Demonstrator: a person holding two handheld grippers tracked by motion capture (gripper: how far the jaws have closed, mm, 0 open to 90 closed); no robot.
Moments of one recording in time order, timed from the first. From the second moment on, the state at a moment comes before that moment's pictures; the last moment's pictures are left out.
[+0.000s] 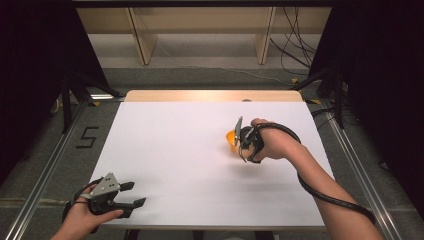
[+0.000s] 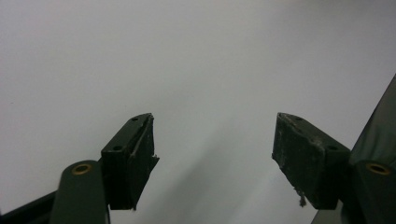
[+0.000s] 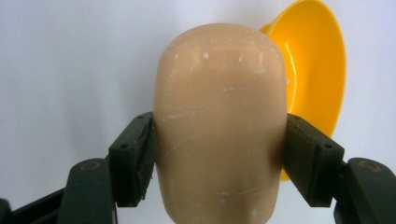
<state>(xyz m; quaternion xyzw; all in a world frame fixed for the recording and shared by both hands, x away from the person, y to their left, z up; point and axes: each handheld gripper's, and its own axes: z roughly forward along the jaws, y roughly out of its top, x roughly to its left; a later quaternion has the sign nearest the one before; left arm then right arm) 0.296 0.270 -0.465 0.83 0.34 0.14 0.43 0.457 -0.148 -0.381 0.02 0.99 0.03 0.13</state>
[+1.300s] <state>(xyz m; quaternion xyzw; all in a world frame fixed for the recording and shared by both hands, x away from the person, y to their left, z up) 0.296 0.269 -0.466 0.83 0.34 0.14 0.43 0.472 -0.145 -0.380 0.07 0.98 0.05 0.17</state>
